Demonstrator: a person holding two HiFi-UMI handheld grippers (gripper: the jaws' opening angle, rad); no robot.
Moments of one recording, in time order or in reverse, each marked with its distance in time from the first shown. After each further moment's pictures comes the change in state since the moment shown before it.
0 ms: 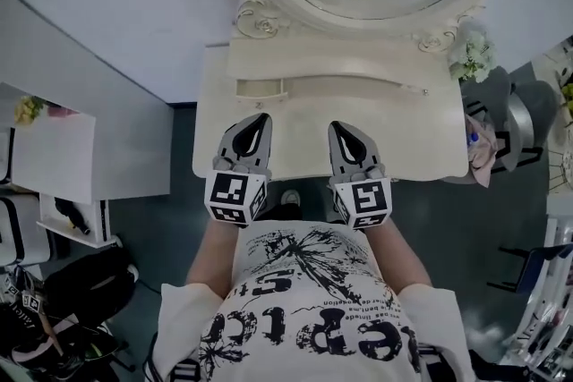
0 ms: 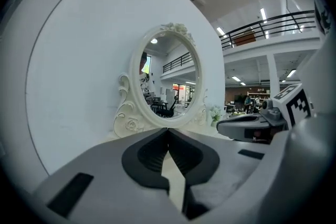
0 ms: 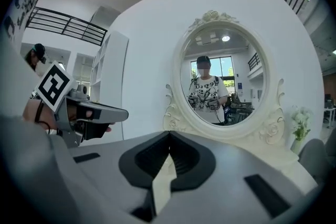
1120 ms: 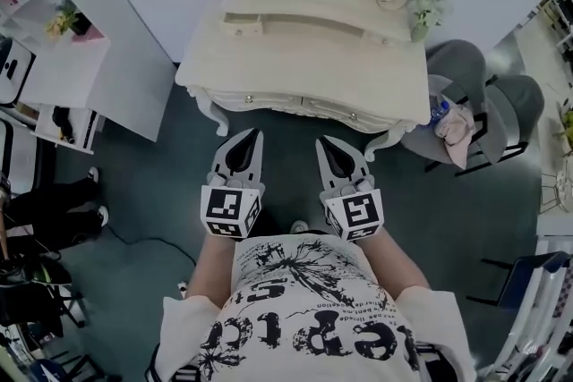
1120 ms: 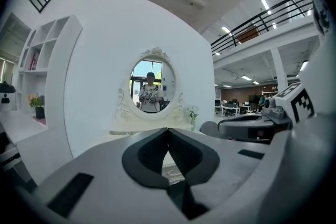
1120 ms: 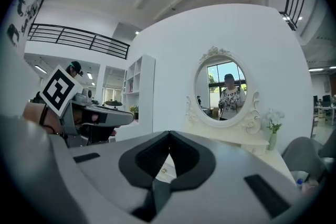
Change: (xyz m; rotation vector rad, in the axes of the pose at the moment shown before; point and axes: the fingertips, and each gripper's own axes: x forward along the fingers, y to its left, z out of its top) left arm -0.228 -0.299 -0.051 -0.020 -0.040 0.189; right arm -0.356 0.032 -0.054 -0.044 -0.050 0.216
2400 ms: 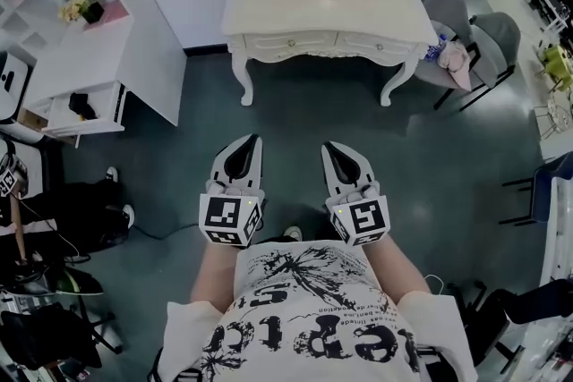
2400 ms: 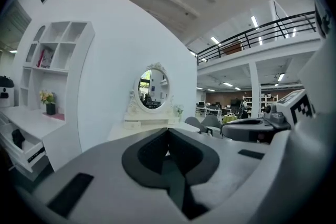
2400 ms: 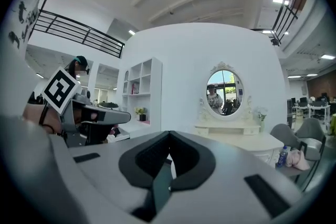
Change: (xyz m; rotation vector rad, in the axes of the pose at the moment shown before) left arm -0.364 0.124 -0.058 -0.006 -0.006 -0.172; right arm -0.109 0.385 -0.009 0.041 -0.020 -0.195
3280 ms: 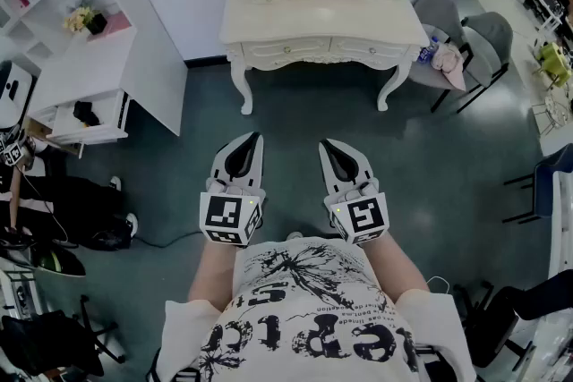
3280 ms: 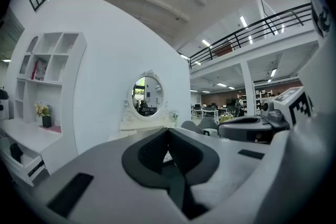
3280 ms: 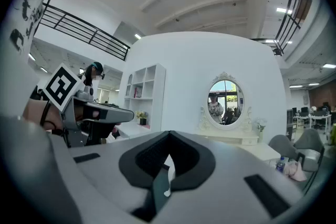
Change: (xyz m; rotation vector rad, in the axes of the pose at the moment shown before) left arm -0.023 -0.027 0.027 0.079 -0.057 -0.040; right arm -0.029 0.013 0.024 -0.060 -0.062 -0.001
